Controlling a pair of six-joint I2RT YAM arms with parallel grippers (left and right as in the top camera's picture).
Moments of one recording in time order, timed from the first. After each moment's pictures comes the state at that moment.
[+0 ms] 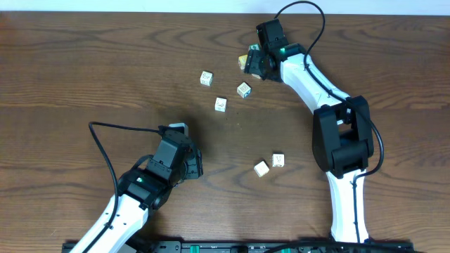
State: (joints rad) left arm -0.50 1.05 0.58 -0.51 -0.03 -0.56; right arm 0.34 2.34 1.88 -0.62 0.02 0.58
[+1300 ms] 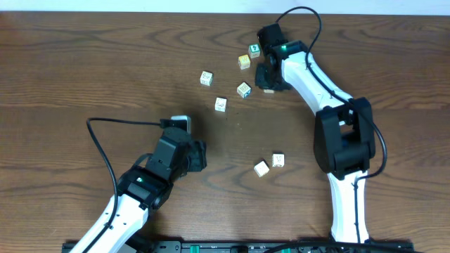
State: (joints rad) left arm -0.50 1.05 0.58 -0.35 -0.05 -0.52; right arm 0.34 2.30 1.90 -0.96 0.09 0.45
